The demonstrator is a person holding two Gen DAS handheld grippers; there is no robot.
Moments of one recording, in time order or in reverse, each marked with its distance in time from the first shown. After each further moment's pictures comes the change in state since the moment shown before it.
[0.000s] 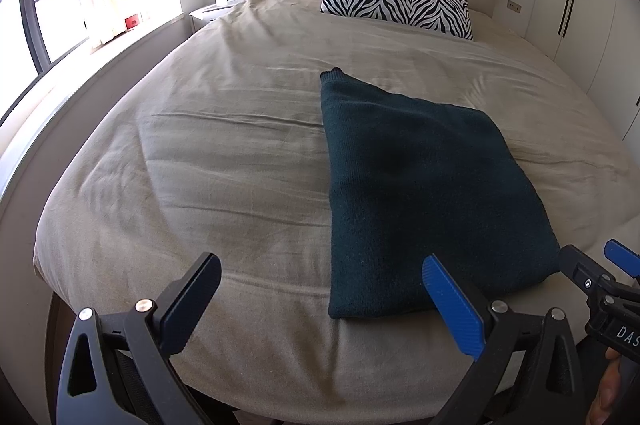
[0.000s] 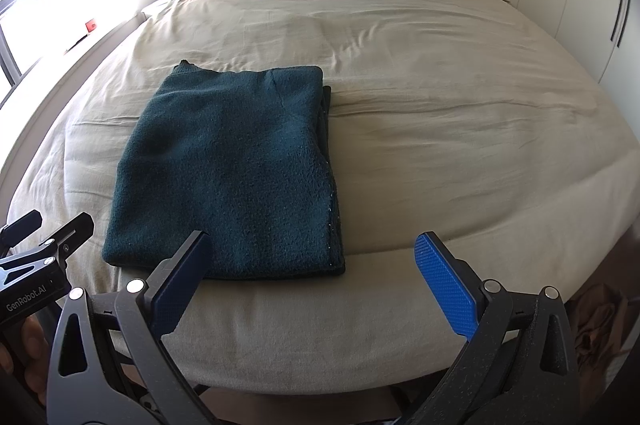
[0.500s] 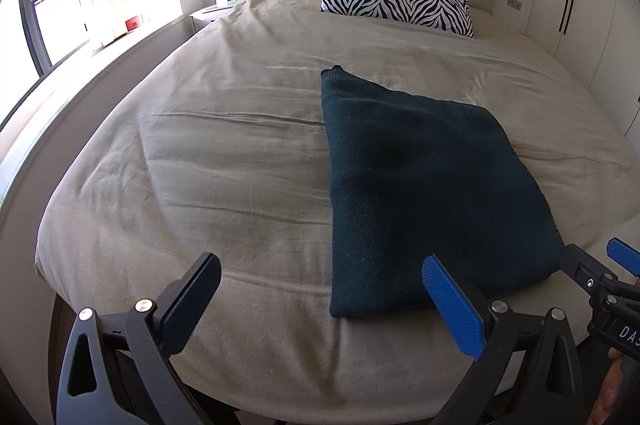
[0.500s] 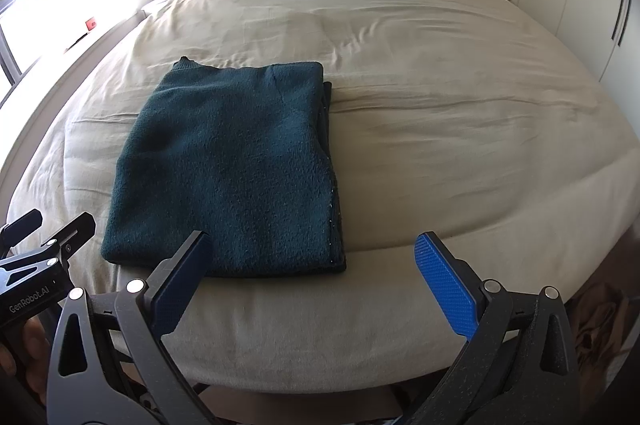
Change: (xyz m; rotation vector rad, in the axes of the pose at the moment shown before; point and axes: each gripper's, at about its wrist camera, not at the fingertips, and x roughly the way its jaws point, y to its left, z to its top) left arm 0.002 0.000 -0.001 0.013 -0.001 0.010; right arm 0.002 -0.001 -0.004 -0.001 0.005 0.000
